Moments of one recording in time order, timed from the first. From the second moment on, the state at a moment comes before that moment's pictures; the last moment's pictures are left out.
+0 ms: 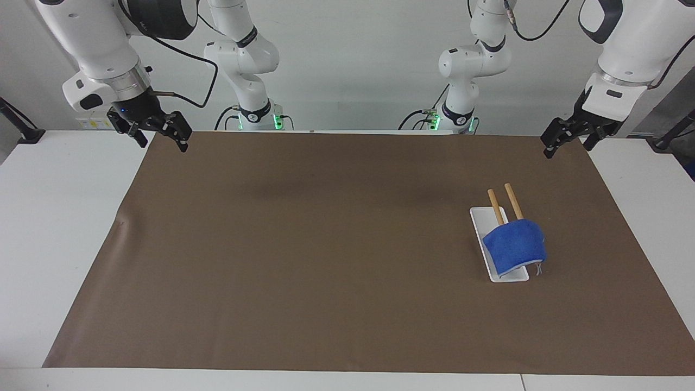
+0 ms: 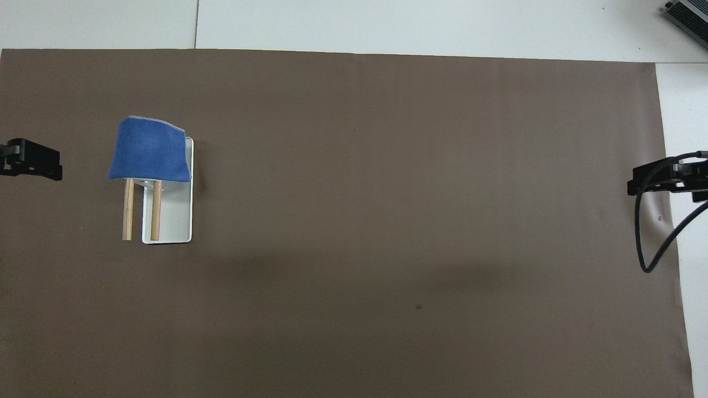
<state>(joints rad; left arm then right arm) 0.11 0.01 -0.16 -1.52 0.08 1.52 -0.06 0.00 0.00 -0.08 -1.58 -0.02 1.53 0.05</state>
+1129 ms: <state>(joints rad) -0.04 -0.04 0.03 -1.63 0.01 1.62 -0.10 0.00 -0.01 -0.08 -1.58 -0.02 1.53 0.05</state>
